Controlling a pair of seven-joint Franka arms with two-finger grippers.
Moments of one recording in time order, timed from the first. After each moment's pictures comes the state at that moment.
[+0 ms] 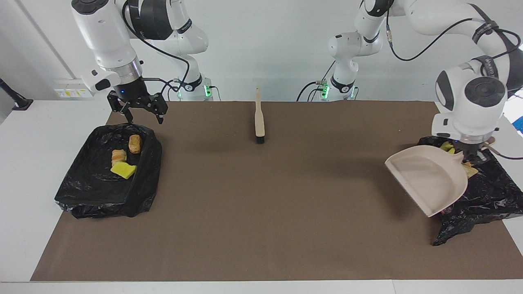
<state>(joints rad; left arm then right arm) 0.02 0.29 -0.02 -1.60 0.48 1.82 1.09 0.09 -0.06 -0.05 -1.75 -0.03 1.75 0.11</state>
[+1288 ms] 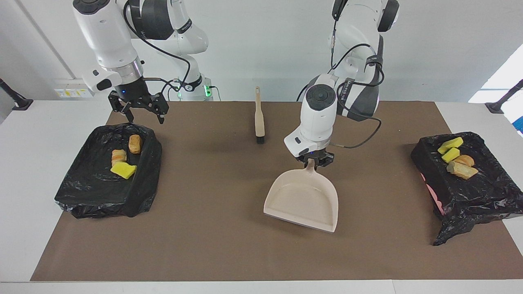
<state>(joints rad) -0.52 0.47 -0.02 -1.42 0.04 1.84 -0.26 0.09 -0.06 -0.05 -1.75 -0.03 1.75 0.11</state>
